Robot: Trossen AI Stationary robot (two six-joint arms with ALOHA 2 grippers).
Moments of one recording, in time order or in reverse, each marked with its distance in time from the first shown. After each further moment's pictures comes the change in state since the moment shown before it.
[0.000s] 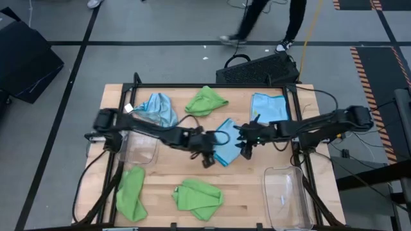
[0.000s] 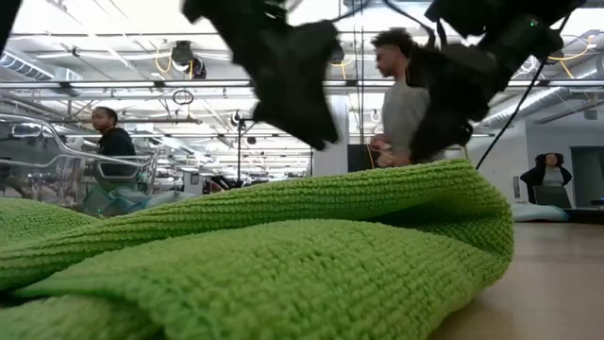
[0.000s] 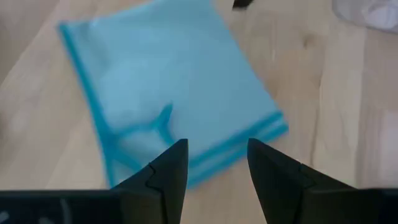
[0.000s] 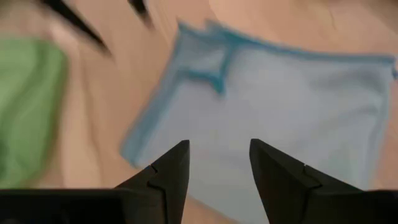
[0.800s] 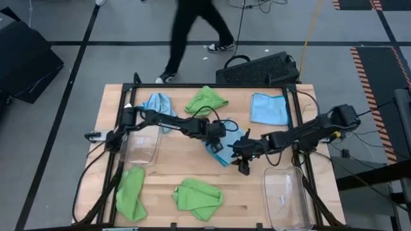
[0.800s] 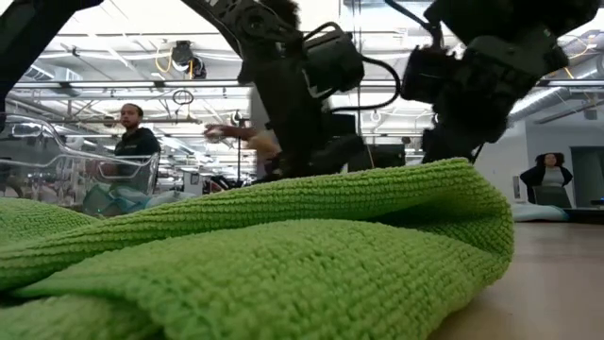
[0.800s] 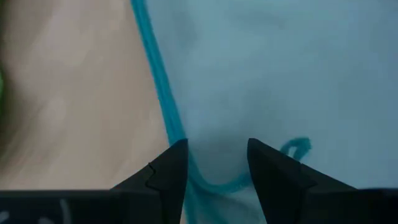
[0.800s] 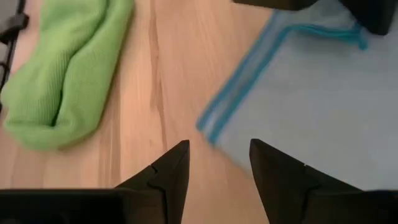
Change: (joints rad) left arm 0.161 0.251 0.167 -0.169 0.004 -0.002; right arm 0.161 0.238 -0.005 0.238 -0.097 -0.002
